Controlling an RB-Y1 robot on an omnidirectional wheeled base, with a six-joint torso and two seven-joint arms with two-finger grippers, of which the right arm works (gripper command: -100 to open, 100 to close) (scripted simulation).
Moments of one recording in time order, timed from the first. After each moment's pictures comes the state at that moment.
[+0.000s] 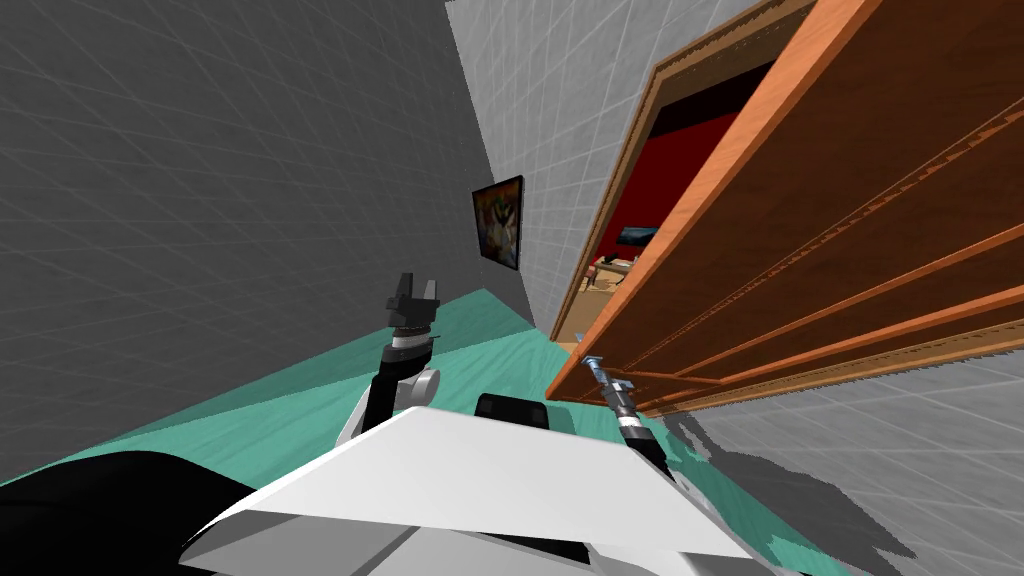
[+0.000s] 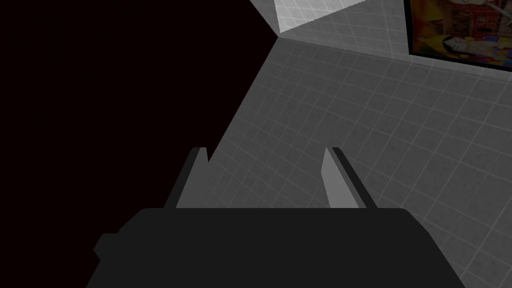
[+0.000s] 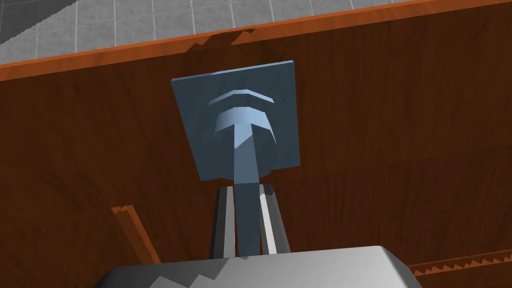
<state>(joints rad) 0.05 -0.44 0.04 -0.44 -0.01 -1.20 -0.55</state>
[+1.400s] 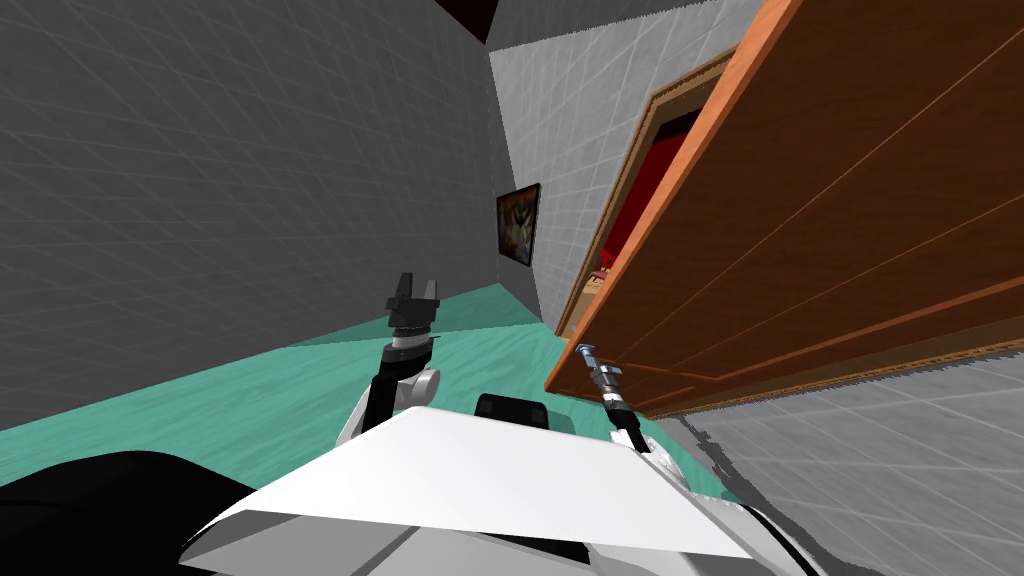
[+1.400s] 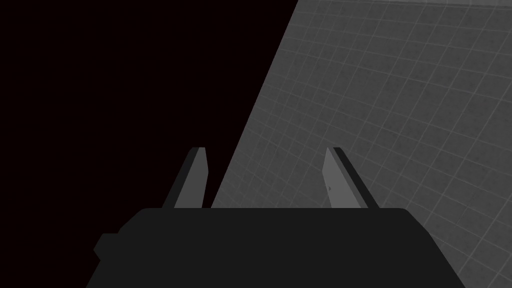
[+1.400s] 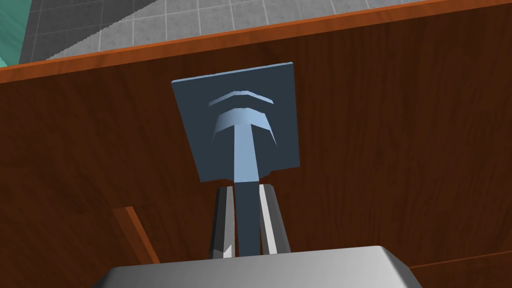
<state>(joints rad) -0.09 -0.38 -0.02 -0.37 0.00 -1.10 -0.50</state>
